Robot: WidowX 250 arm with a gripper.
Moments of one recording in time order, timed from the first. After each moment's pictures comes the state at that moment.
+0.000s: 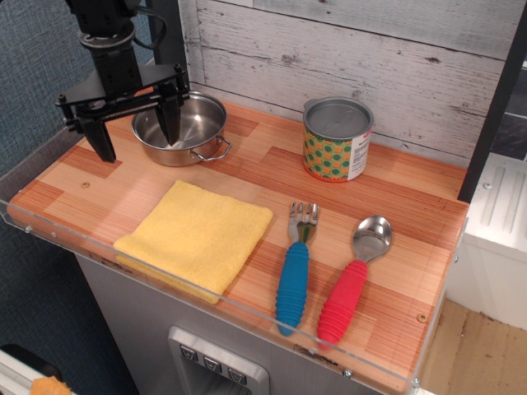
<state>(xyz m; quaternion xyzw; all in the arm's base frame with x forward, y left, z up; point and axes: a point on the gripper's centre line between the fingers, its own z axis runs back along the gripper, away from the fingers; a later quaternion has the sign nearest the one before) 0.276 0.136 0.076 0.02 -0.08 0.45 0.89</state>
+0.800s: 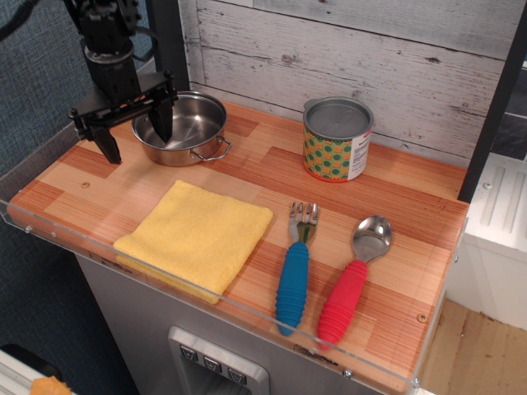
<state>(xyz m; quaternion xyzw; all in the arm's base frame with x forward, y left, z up) 0.304 0.171 0.035 0.01 -0.07 0.54 0.84</state>
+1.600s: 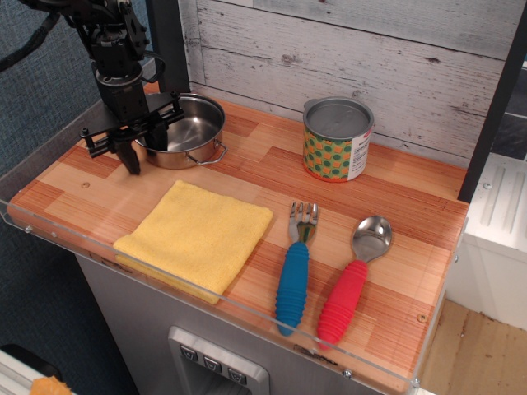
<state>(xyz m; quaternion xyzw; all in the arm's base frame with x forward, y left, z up) 0.309 0.170 0.012 0.01 -0.06 0.53 0.85</state>
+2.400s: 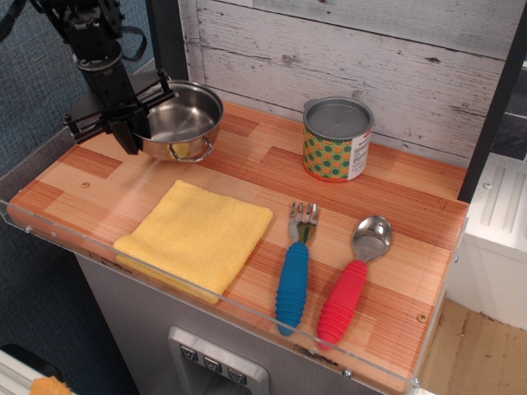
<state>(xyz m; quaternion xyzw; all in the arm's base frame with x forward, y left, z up) 0.301 0.169 0.044 -0.02 -0.12 0.52 0.85</state>
